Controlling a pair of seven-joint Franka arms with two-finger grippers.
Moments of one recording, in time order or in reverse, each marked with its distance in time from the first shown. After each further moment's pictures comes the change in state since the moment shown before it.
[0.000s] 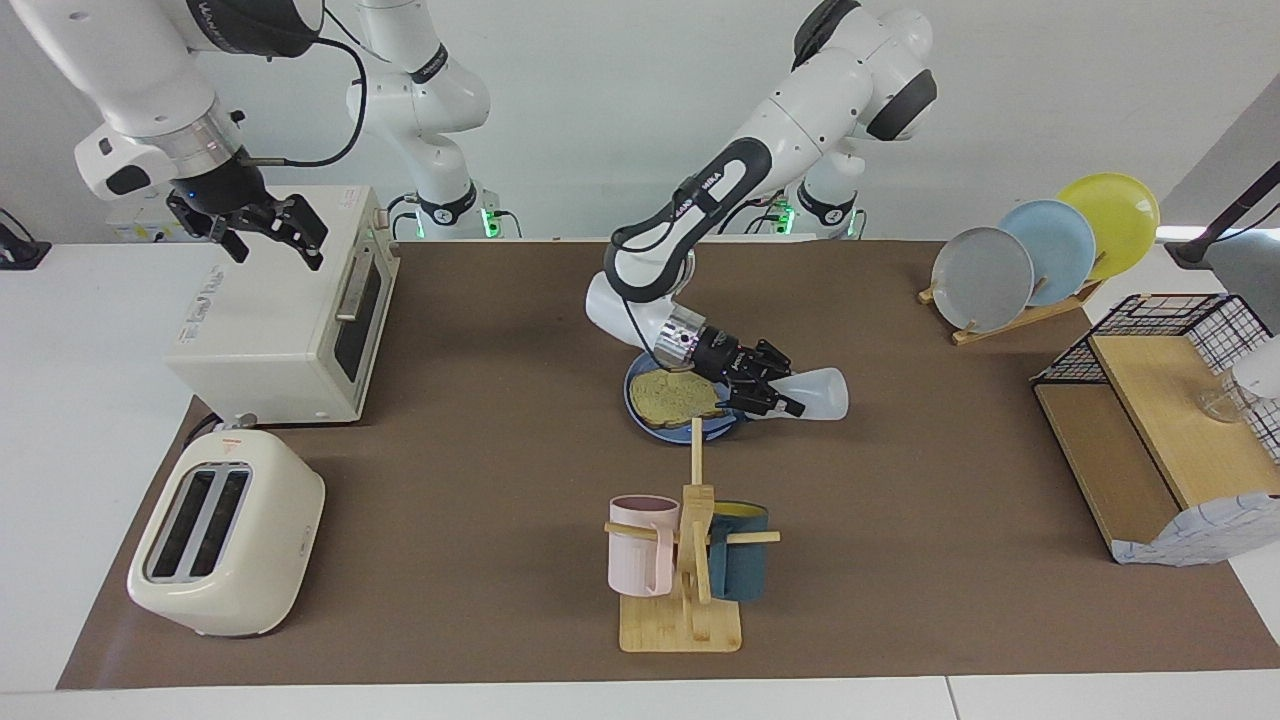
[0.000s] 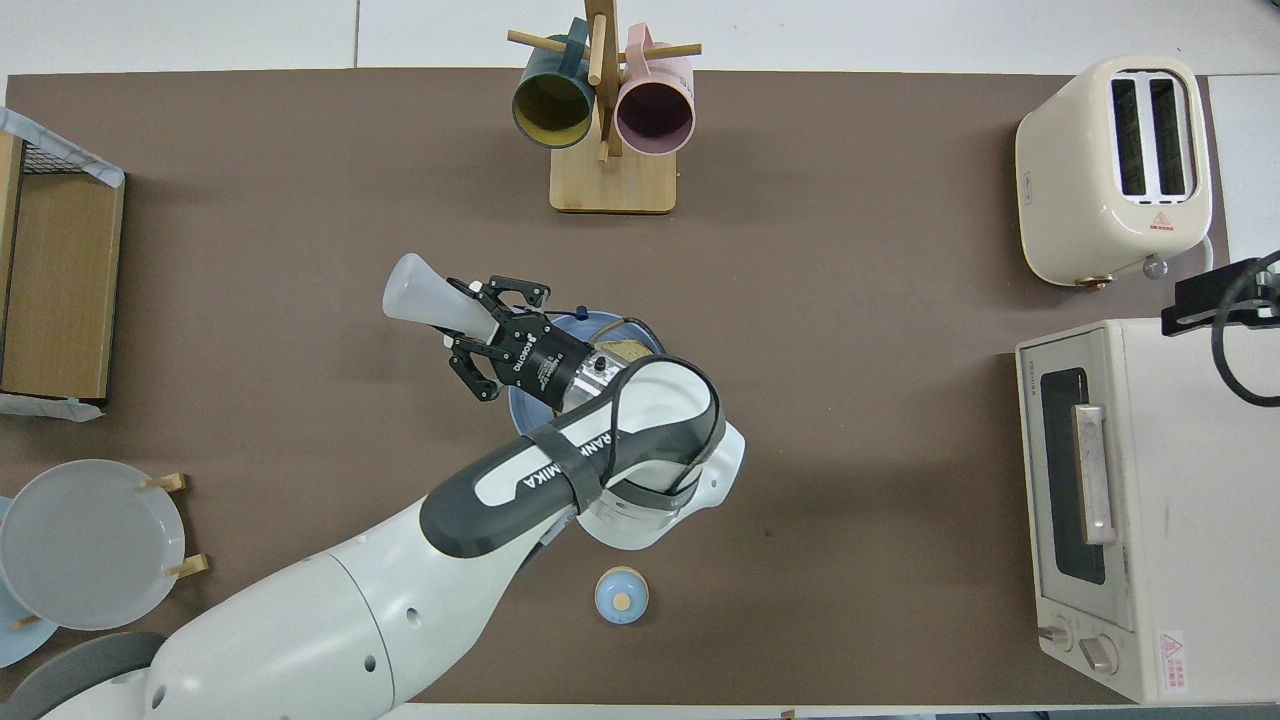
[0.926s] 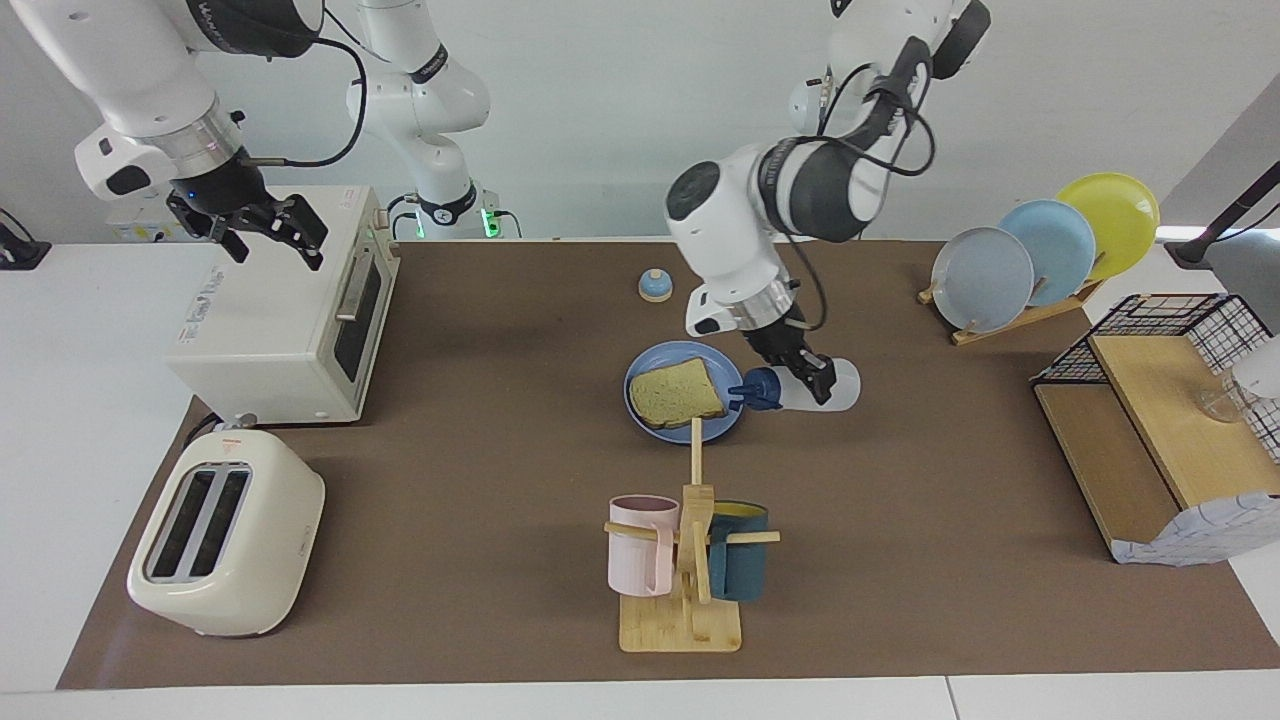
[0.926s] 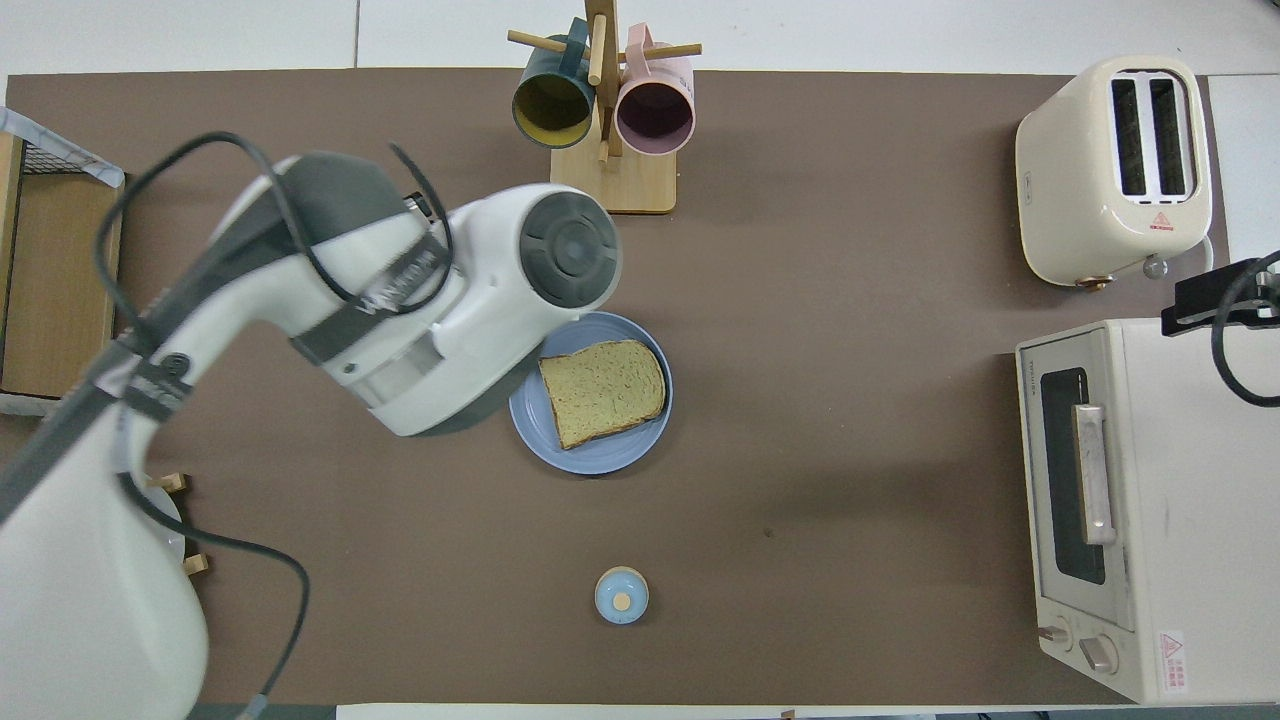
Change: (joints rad) left arm 0.353 -0.288 0.006 0.228 -0.902 0.555 -0.407; right arm 0.000 0.000 0.000 0.000 0.000 0.000 0.000
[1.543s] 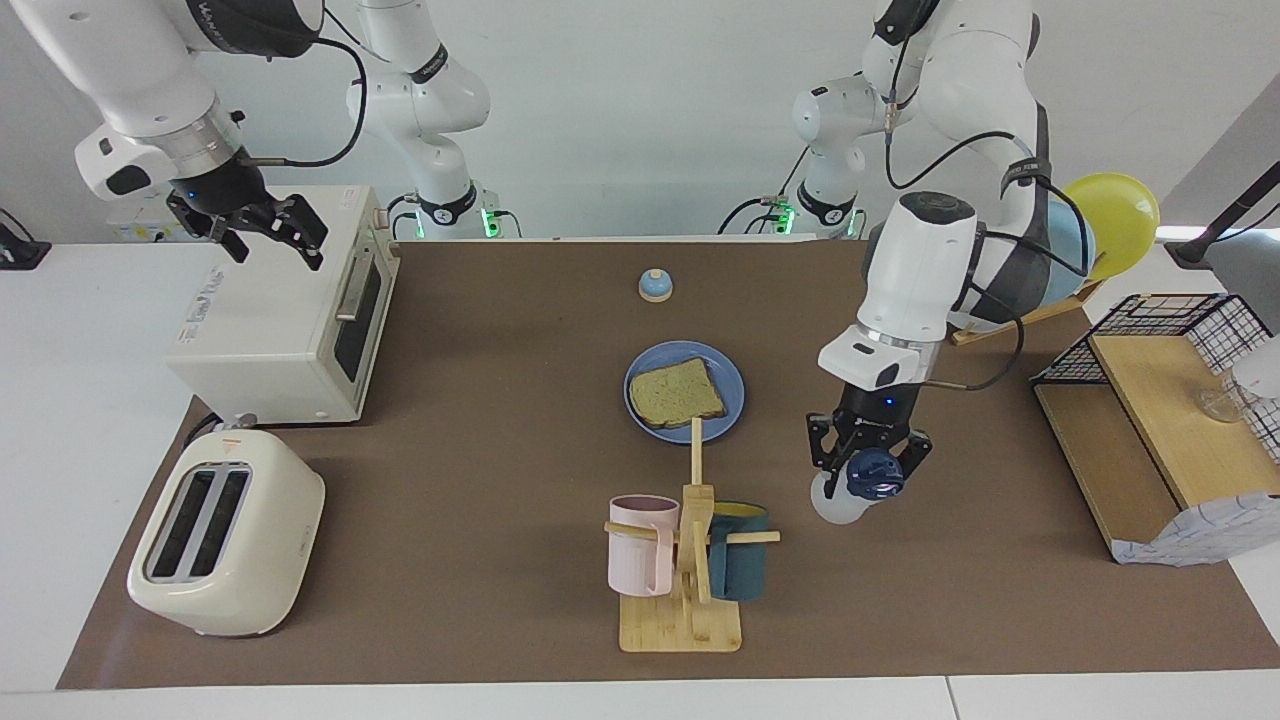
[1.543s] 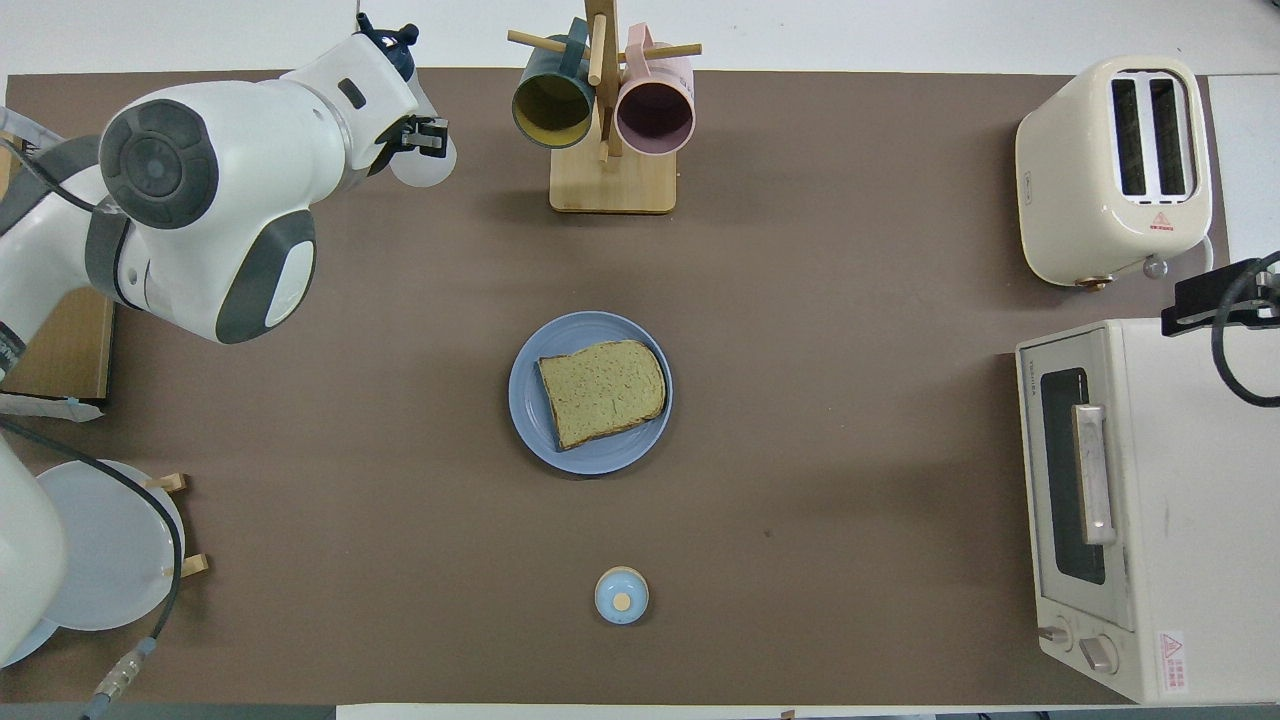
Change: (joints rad) left arm 0.253 0.108 0.005 -0.070 -0.263 0.822 -0.406; right arm 0.000 0.000 0.000 0.000 0.000 0.000 0.000
